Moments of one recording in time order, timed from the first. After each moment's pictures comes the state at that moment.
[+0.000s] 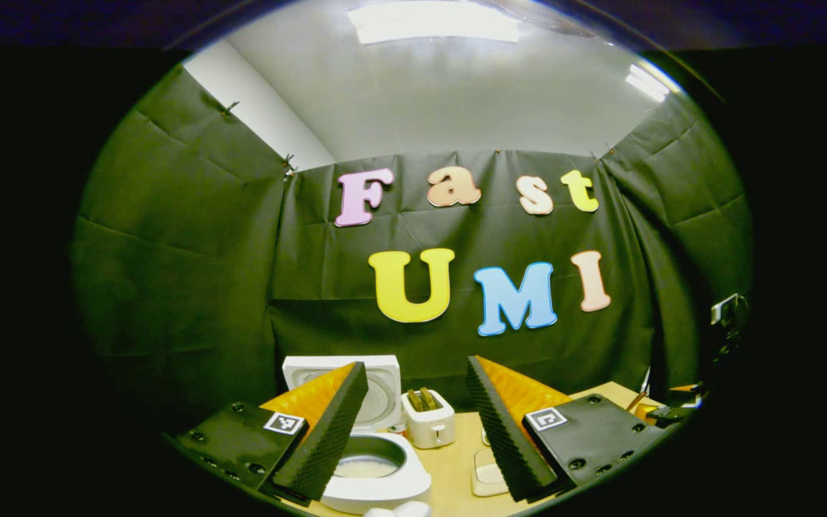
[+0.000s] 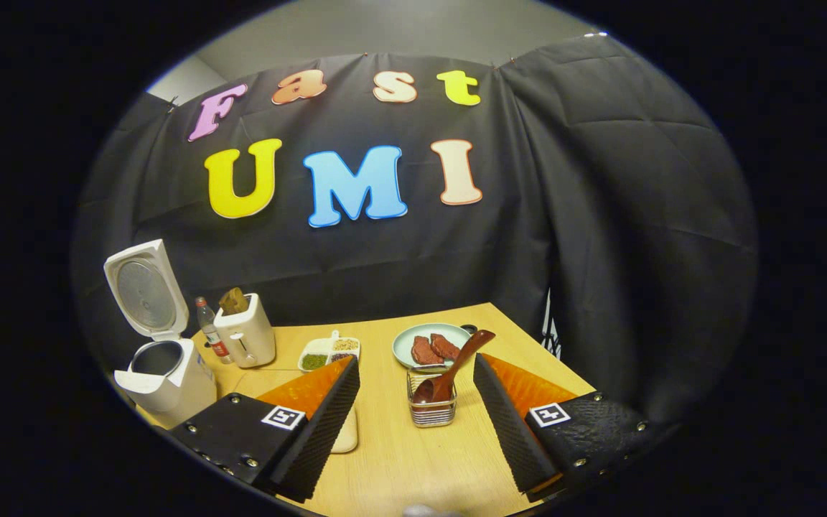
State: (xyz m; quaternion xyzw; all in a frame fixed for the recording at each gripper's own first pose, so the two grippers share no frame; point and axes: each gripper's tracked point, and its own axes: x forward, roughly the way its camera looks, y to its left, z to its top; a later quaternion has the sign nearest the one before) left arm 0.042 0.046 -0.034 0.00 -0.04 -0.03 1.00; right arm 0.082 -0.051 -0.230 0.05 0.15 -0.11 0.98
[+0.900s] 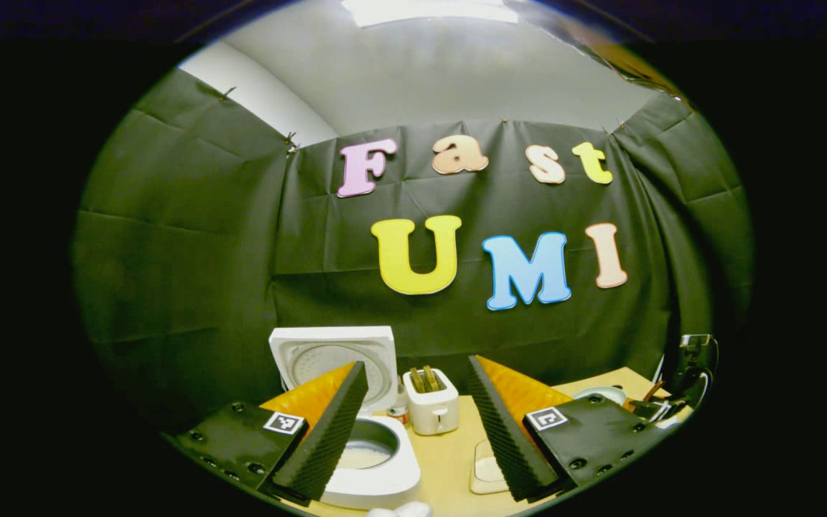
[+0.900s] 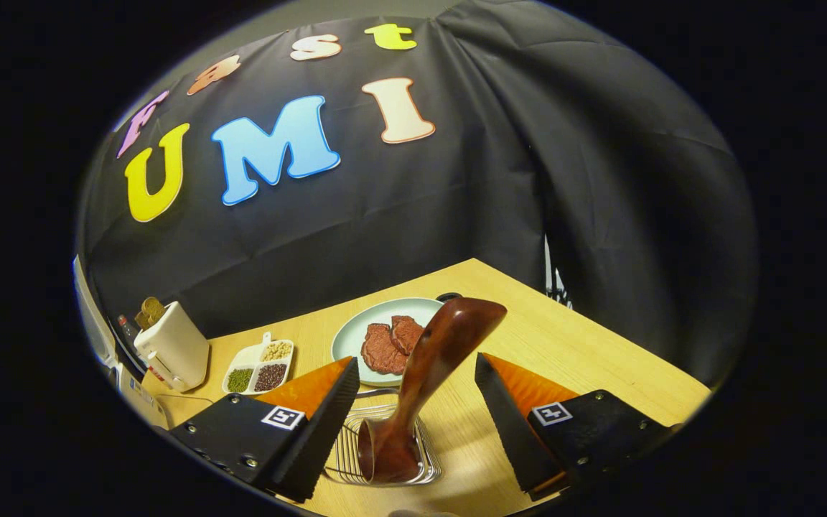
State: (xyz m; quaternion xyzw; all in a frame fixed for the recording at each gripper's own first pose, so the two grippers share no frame) left arm 0.086 0.020 -0.087 0.00 0.02 0.00 1.00; right arm 0.240 -0.138 -0.352 0.14 0.18 -0.15 0.96
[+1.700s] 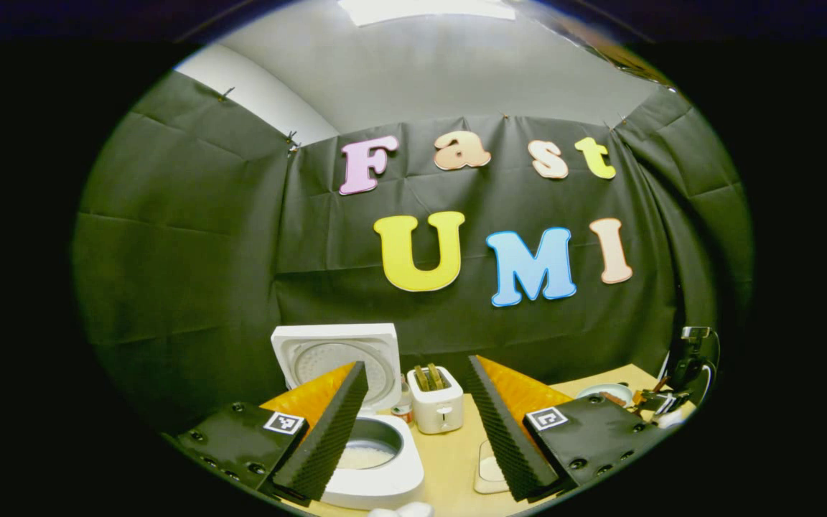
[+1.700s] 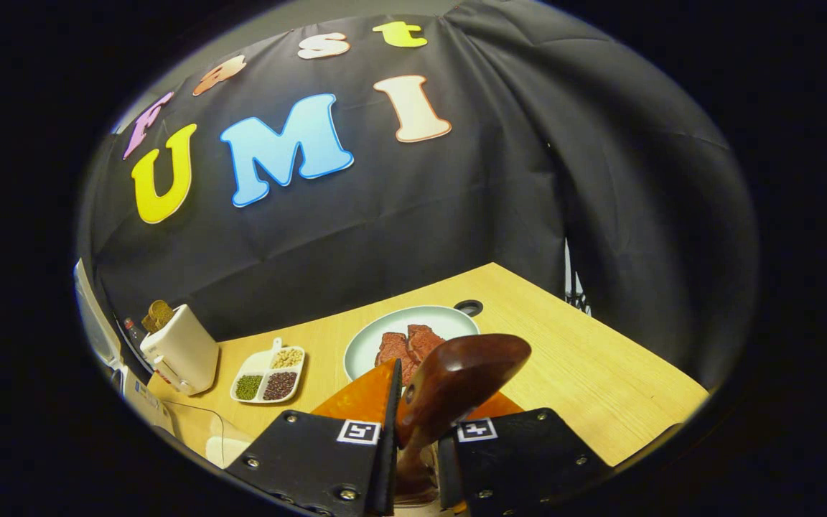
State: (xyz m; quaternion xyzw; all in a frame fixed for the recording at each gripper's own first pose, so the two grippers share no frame) left arm 0.090 0.025 -0.088 0.00 0.02 0.01 1.00; right arm 0.248 -0.122 -0.332 0.12 0.16 -0.11 0.97
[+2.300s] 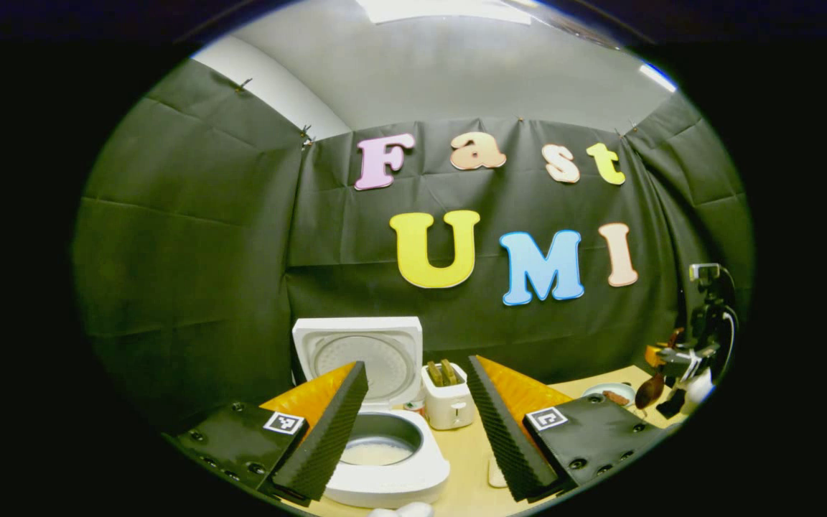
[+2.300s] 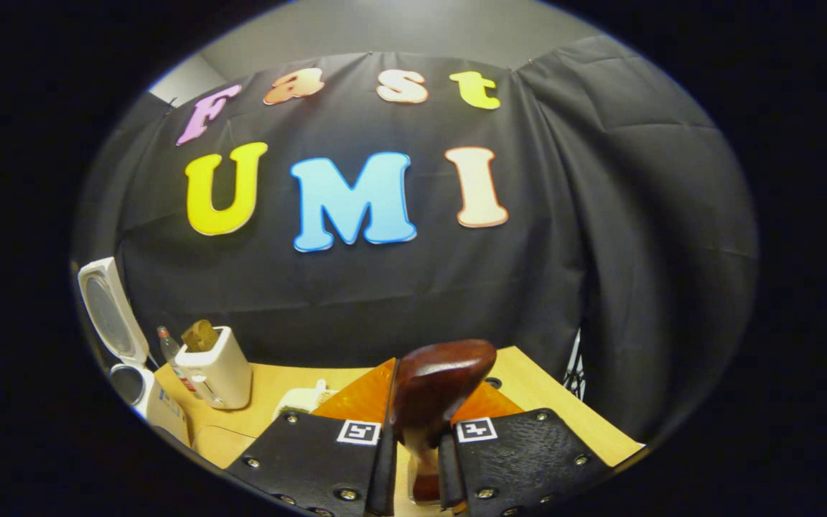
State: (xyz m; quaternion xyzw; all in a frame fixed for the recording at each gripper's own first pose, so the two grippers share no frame) left arm 0.077 0.079 -0.098 -0.01 0.02 0.02 1.00; right arm 0.239 -0.029 -0.163 0.01 0.07 -0.06 1.00
